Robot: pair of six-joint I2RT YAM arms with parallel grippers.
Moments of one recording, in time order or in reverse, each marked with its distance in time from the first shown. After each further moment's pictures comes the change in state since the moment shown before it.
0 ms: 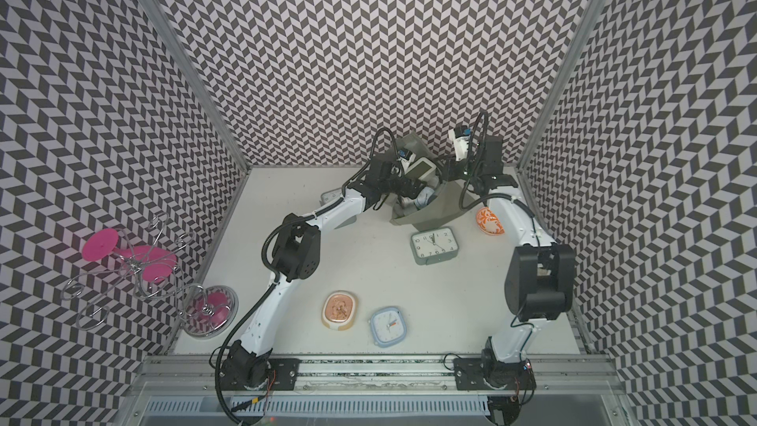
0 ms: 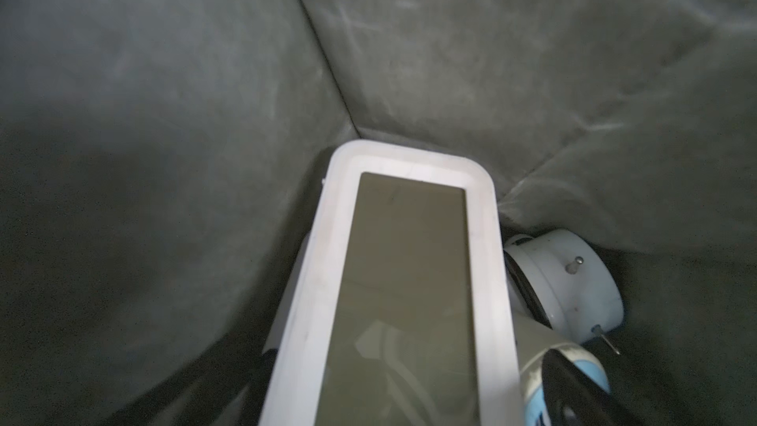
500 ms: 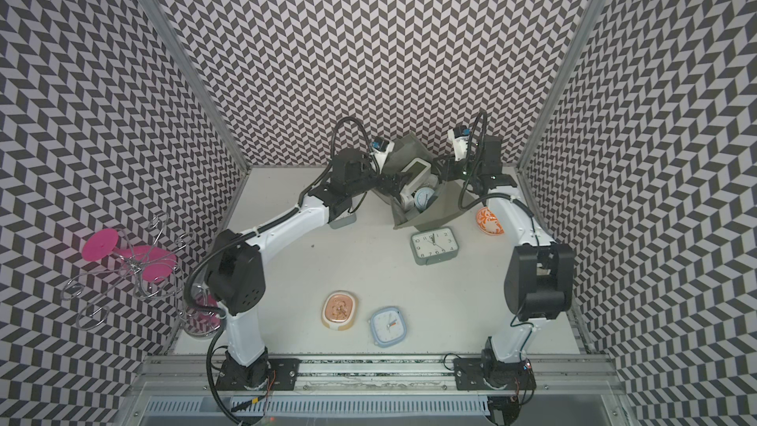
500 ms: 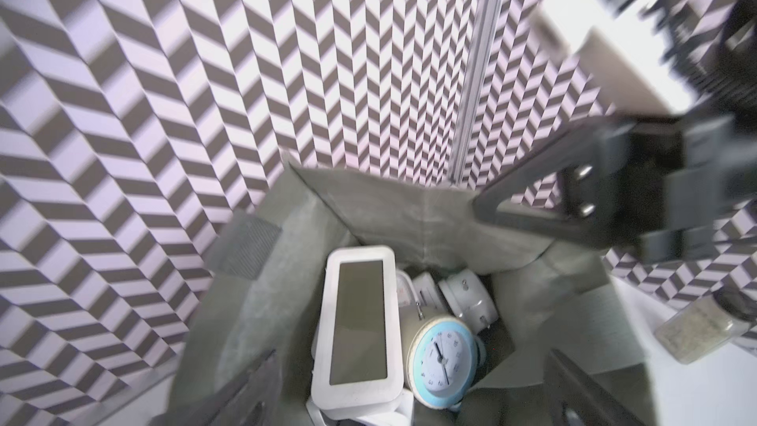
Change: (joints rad) left arm -0.001 -0.624 -0.562 0.209 -0.016 0.035; right arm 0.003 0.005 0.004 -0.001 0.010 0.000
